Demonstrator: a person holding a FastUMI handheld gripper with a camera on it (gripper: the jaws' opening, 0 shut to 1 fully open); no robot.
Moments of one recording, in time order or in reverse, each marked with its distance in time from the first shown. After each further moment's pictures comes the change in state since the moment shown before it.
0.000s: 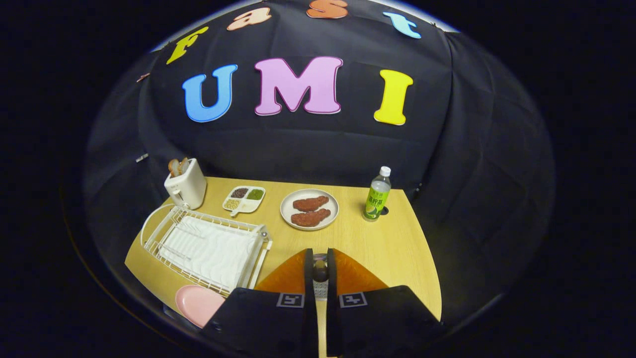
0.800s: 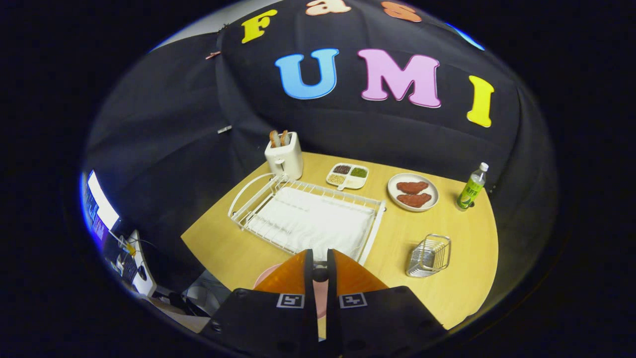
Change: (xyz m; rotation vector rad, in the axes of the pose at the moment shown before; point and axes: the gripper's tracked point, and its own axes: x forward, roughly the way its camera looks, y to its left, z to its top) arm -0.068 0.217 -0.082 -0.133 0.139 0.401
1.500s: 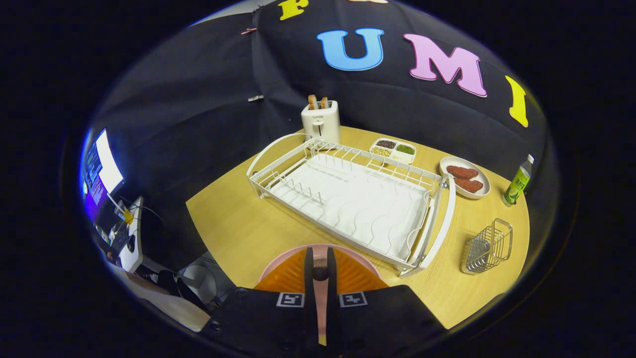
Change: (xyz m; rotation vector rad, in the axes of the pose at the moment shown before) arm 0.078 0.059 -0.084 -0.111 0.022 0.143
